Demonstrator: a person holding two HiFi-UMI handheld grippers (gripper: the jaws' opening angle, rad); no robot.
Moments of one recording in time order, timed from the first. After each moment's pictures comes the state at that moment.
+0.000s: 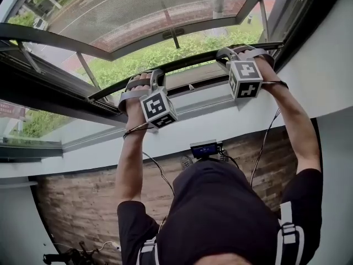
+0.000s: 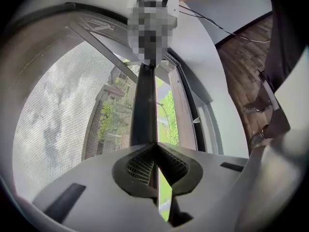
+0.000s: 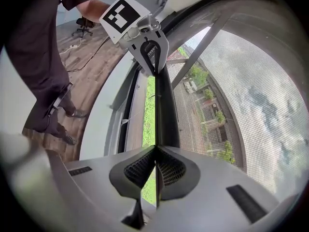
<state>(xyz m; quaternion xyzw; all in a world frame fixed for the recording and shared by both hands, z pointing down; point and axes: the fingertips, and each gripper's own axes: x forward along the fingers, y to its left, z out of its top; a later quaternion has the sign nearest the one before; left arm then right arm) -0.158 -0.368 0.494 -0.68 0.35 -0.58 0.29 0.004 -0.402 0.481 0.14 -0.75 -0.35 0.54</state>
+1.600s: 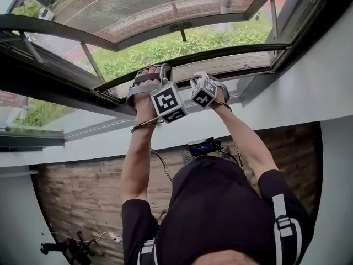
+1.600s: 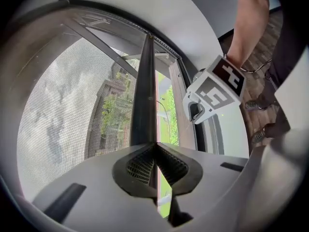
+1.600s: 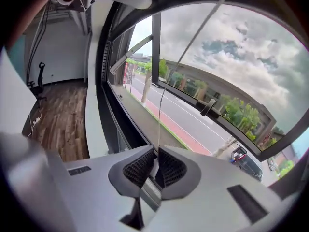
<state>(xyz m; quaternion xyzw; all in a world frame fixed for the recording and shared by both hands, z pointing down) -0.155 -0.367 0.507 -0.65 0.36 -0.61 0.27 -0.113 -0.401 0.677 0.29 -0.86 -0.04 0.42</state>
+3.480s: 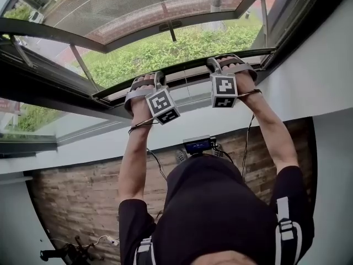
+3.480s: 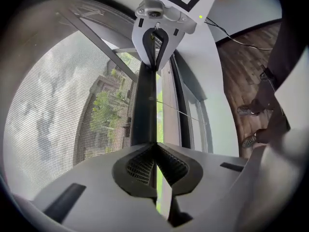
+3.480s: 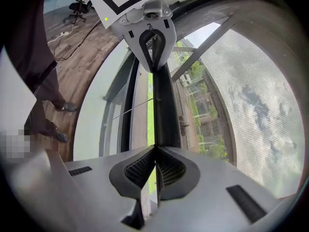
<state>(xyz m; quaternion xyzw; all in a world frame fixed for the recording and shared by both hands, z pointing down) -0.155 -0.363 0.561 -0.68 0.34 -0.61 0.23 -0.016 -0.399 0.556 0.20 -0.72 -0.37 0.56</state>
